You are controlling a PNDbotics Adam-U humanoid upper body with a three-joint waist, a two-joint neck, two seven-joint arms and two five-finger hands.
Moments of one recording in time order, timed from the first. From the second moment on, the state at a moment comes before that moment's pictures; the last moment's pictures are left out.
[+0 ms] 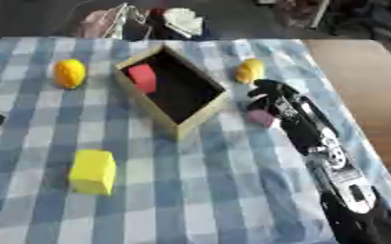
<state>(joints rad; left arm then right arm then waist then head) -0.12 0.28 0.19 -1.84 0.15 -0.18 -0.39 -0.27 -0.15 0.04 -1.61 -0.11 -0.16 0.27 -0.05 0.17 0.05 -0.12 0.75</state>
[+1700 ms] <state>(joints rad) -0.27 0.82 -0.08 -1.79 -0.17 -0.44 -0.67 -0.27 -0.16 0.06 -1.61 -0.10 -0.16 0.30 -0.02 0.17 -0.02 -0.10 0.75</state>
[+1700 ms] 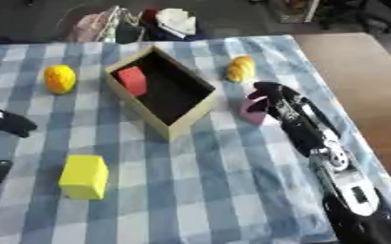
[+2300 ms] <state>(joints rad) -0.52 0.96 -0.33 -1.71 -0.37 -0.45 -0.66 -0.27 -0.14 0.07 -1.61 -0.10 -0.16 0.31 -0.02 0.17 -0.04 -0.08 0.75</state>
